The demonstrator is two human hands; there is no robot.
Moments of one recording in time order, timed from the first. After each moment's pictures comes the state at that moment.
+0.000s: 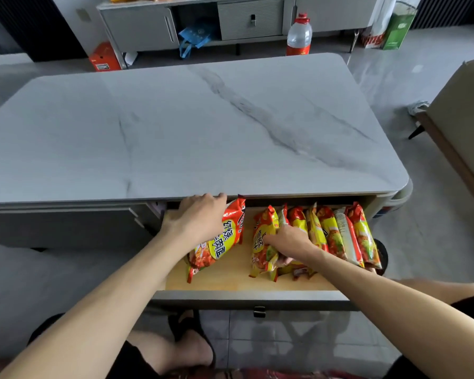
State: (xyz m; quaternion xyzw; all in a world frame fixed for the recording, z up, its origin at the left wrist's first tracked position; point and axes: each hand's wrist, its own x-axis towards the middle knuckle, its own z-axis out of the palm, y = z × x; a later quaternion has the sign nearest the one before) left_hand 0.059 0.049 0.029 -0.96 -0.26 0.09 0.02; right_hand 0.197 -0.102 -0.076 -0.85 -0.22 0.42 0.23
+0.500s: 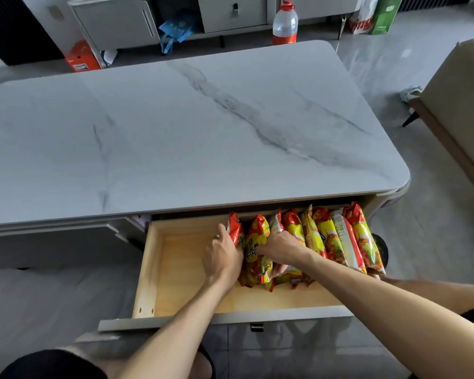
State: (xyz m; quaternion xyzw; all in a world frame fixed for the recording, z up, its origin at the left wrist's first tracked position) left_hand 0.094 0.005 -0.118 -0.86 -0.47 -0.02 -0.20; right_hand 0.218 -0.084 -0.105 -0.84 -0.31 0.43 0.13
